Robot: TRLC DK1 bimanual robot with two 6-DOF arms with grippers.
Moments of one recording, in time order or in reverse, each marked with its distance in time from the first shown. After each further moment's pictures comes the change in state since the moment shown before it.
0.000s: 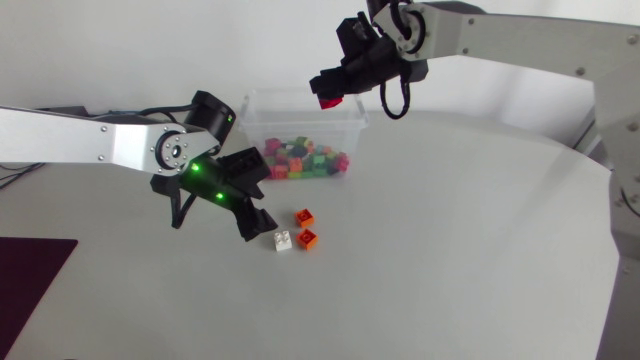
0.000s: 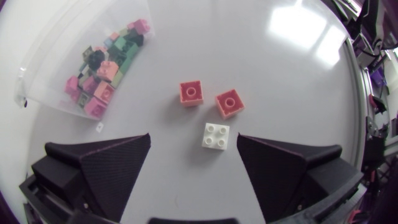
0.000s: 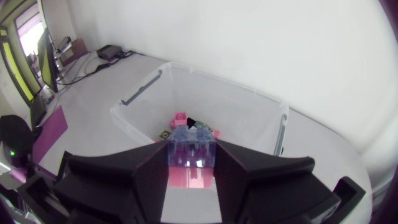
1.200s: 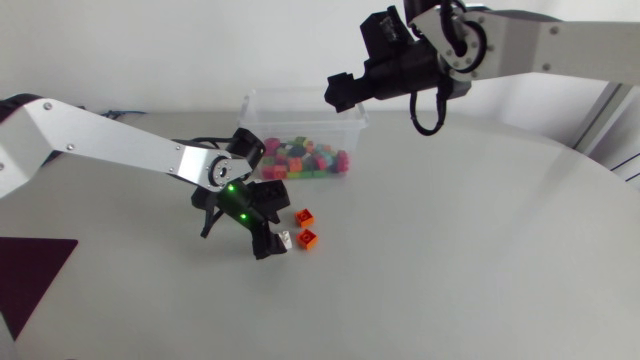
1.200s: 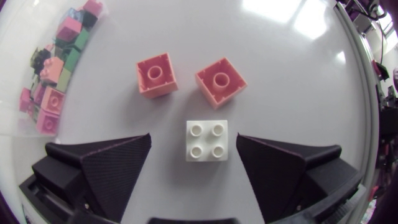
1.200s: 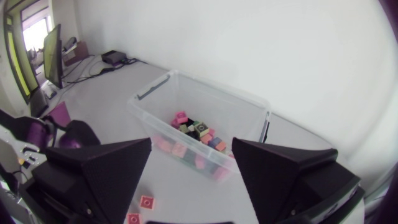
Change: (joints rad) left arm -0.033 0.264 0.090 0.000 0.027 0.156; right arm 0.015 -0.344 -0.442 0.195 0.039 -0.047
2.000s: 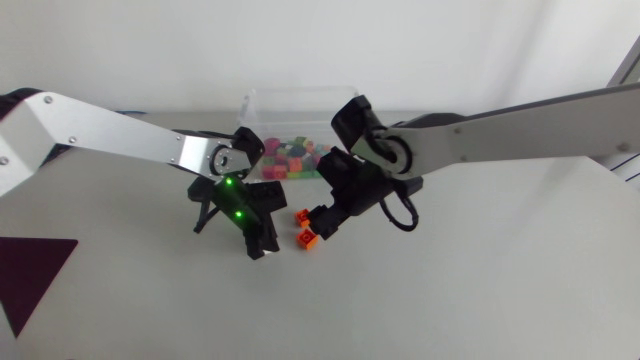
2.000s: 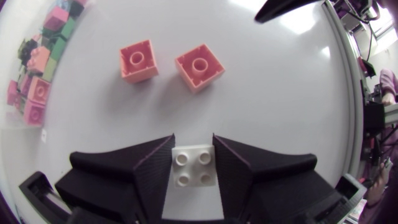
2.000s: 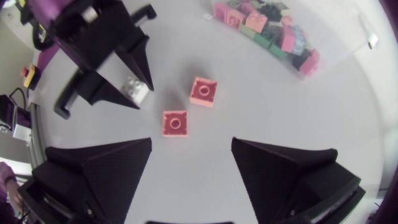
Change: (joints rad) left arm 0.015 0.003 0.063 -0.198 0.024 0.029; right arm 0.173 0.122 -0.251 -0.189 -0.004 -0.053
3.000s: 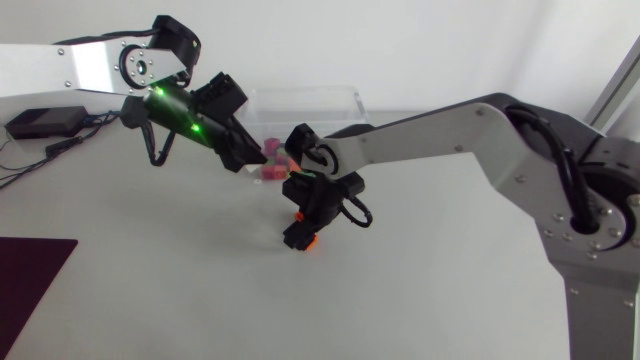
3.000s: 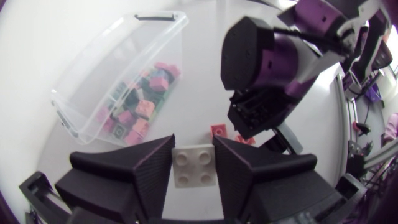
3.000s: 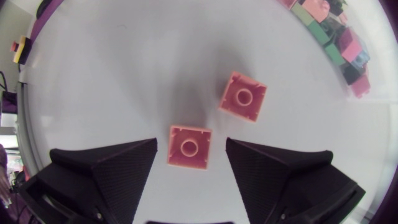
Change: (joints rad) left arm 0.149 -0.234 0.192 -0.020 0.138 -0.165; right arm 0.069 0.338 0.343 -0.238 0.023 -0.083
